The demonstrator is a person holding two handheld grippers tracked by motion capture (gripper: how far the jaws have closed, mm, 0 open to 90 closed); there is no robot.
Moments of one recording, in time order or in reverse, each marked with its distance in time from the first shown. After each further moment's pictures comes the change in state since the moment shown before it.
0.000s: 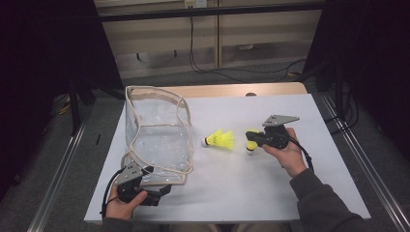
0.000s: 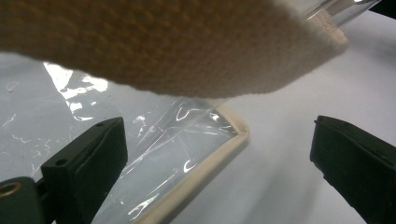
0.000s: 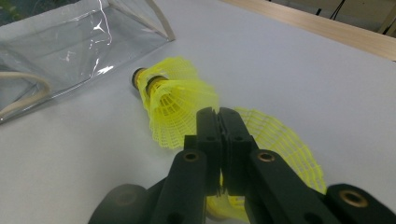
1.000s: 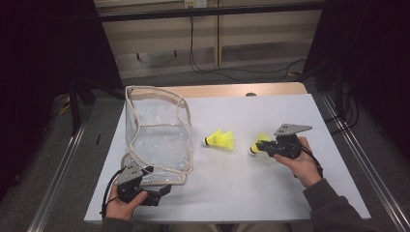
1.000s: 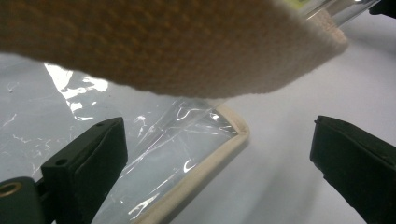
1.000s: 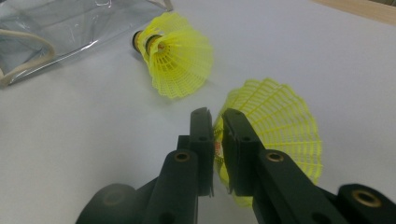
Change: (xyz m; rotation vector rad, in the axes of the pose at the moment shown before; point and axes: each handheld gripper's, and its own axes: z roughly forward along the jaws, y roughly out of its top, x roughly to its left) left arm 0.000 0.000 0.000 0.000 0.001 0.004; right arm -0.004 -0.028 -0.027 0.046 -0.002 0.011
